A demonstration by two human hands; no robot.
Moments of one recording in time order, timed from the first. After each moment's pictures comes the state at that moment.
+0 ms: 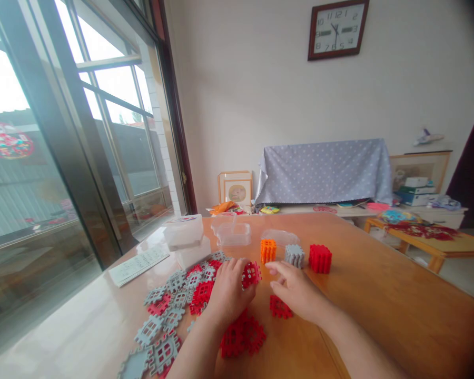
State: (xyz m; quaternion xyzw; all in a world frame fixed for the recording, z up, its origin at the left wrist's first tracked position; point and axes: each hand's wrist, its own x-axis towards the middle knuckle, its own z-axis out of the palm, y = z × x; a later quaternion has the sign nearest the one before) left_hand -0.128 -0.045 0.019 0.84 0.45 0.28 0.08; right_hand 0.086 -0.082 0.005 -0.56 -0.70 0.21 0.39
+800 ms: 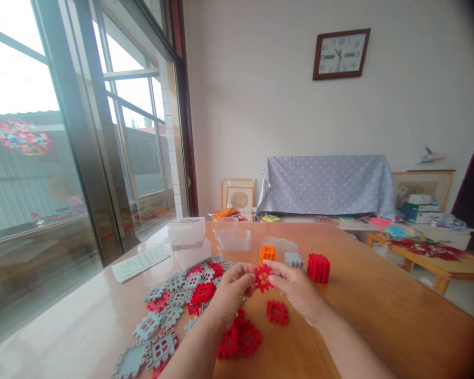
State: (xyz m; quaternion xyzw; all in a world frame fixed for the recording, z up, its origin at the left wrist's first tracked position) left_hand -0.111 -0.056 0.014 0.55 0.32 0.47 0.61; right_hand 0.080 -0.084 0.016 -0.49 -0.58 0.41 0.51
